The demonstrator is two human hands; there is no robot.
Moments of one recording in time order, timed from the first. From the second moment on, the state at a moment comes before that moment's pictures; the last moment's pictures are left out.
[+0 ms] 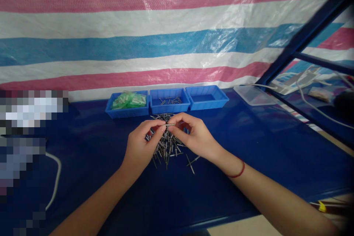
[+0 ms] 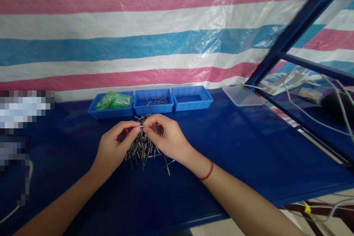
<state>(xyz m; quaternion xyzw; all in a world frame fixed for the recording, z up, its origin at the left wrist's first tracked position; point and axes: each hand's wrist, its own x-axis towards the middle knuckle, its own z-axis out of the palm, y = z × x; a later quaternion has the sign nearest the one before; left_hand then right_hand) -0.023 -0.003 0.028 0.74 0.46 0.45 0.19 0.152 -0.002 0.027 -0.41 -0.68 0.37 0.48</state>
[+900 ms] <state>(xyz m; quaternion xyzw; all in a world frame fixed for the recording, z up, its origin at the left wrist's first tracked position) -0.008 0.011 0.028 0.90 0.37 0.21 0.01 0.182 0.035 0.024 -0.54 -0.65 0.23 0.49</state>
